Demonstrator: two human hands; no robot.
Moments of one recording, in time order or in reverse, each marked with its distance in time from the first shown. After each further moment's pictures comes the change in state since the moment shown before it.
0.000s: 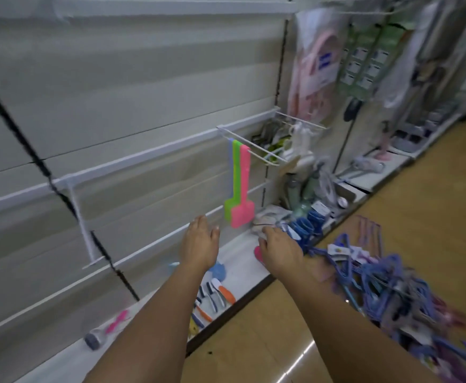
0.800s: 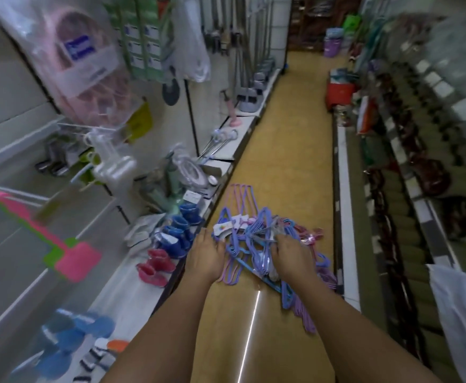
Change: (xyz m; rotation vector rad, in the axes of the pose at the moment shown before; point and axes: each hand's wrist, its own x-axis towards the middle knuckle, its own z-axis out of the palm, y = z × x) left_hand -0.031 0.322 0.275 0.061 -0.430 0.437; right_hand -0.100 0.379 -0.102 -0.086 0.072 0.670
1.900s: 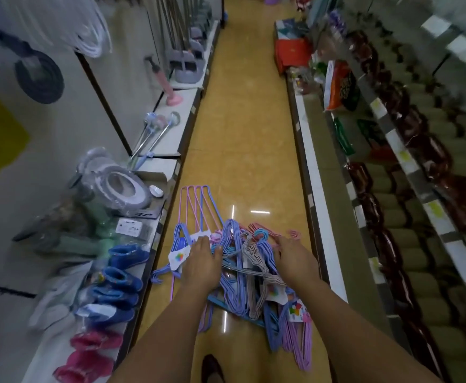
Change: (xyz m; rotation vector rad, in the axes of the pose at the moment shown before) left_hand 0.361 0.061 0.133 0.019 -0.304 0.081; right_hand 0.324 0.099 0.052 0.038 -0.094 0.253
